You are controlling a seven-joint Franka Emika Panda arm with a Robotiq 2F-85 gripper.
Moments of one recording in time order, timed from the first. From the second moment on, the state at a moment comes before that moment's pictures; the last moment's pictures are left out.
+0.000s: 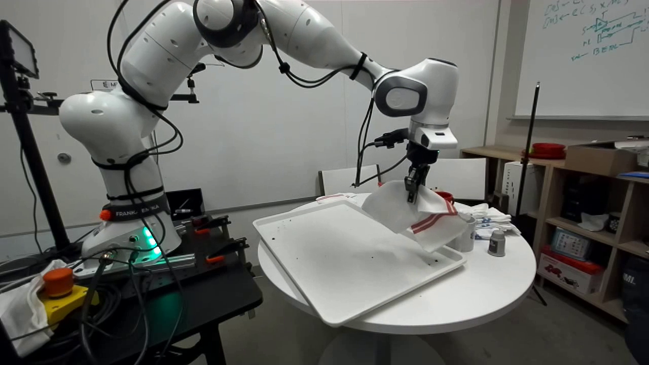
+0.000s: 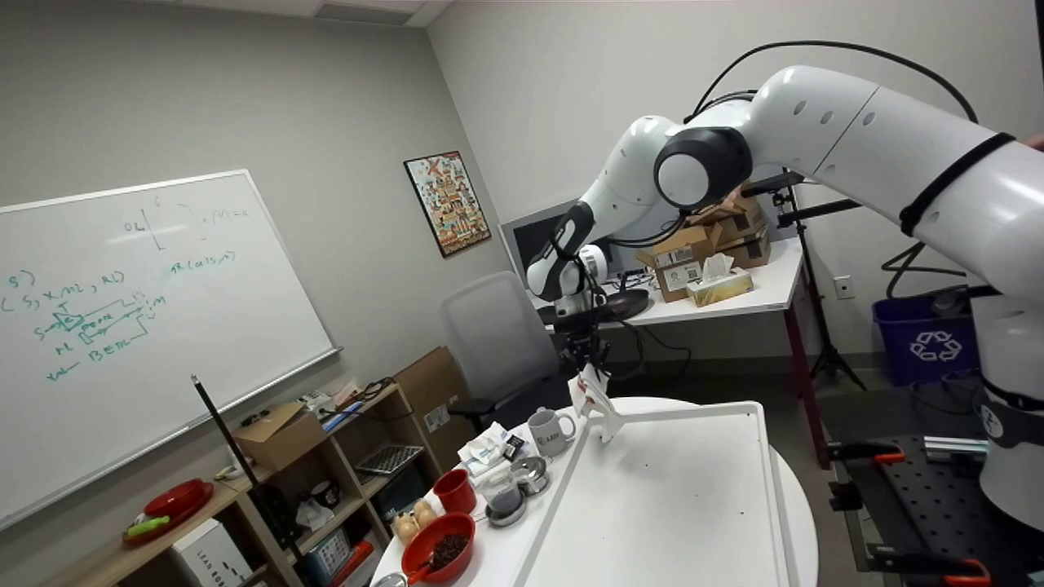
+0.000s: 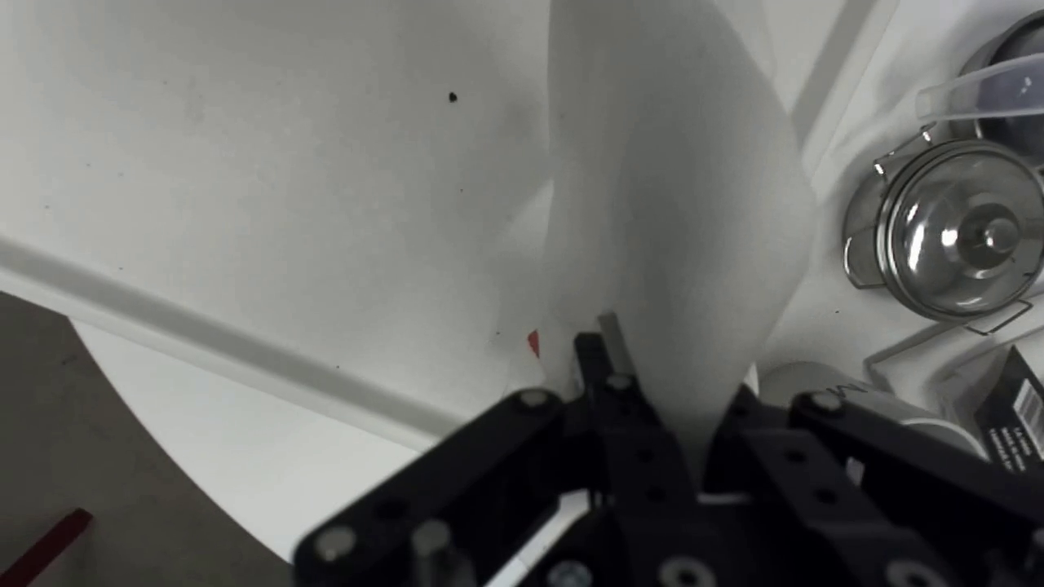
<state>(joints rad) -0.38 0.78 -0.24 -1.39 0.38 2.05 0.48</state>
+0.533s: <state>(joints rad) -0.43 0.94 -0.24 -1.20 0.38 1.95 0.55</state>
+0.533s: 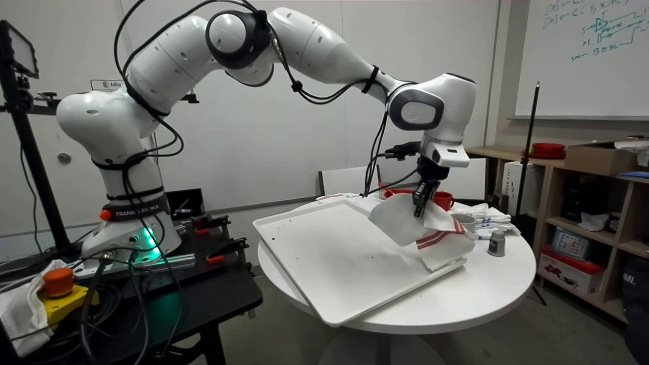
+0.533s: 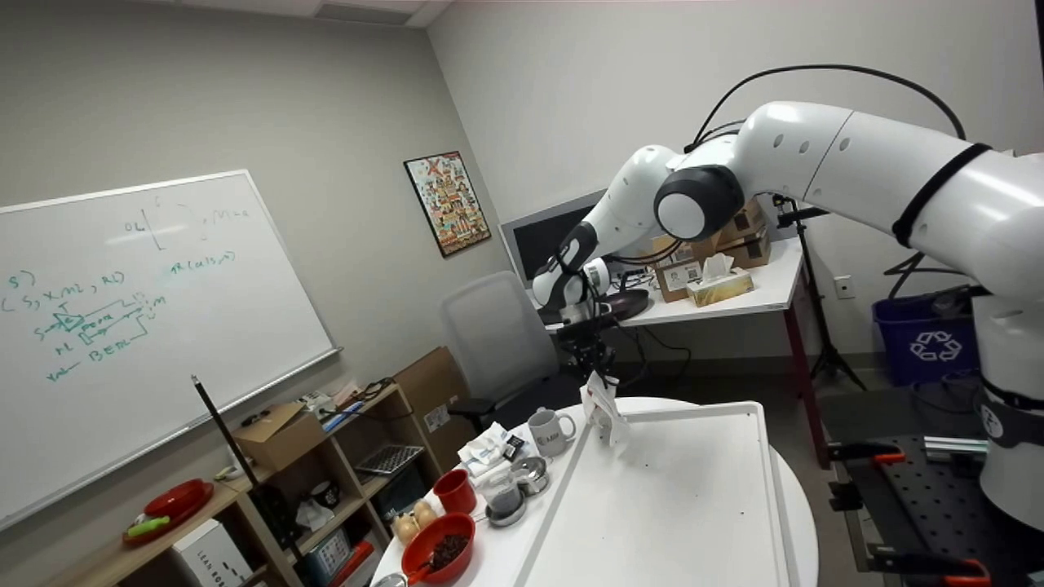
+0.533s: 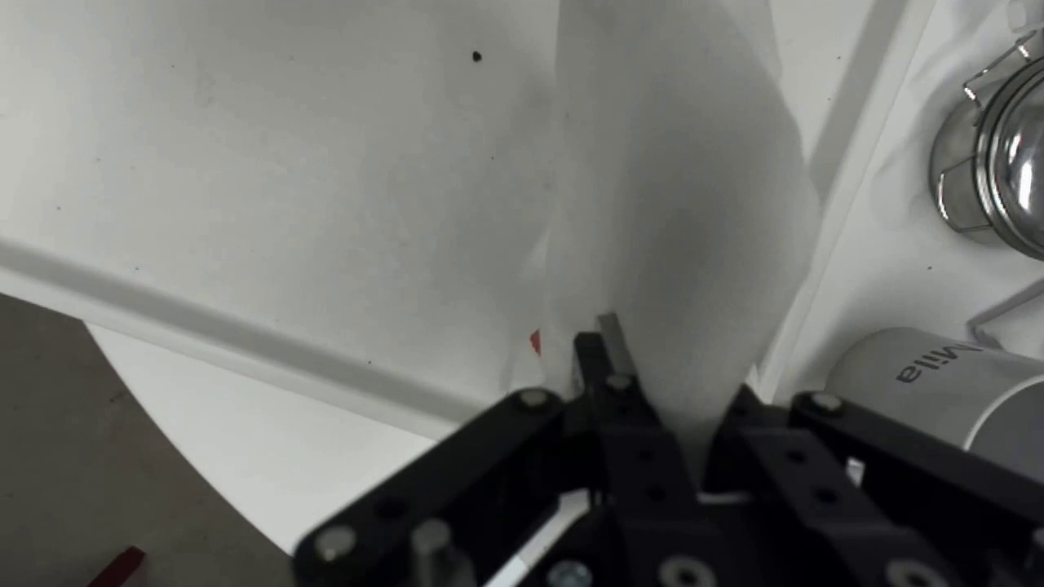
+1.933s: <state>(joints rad) -0.55 1.27 -0.23 -0.75 0.36 1.64 0.61</state>
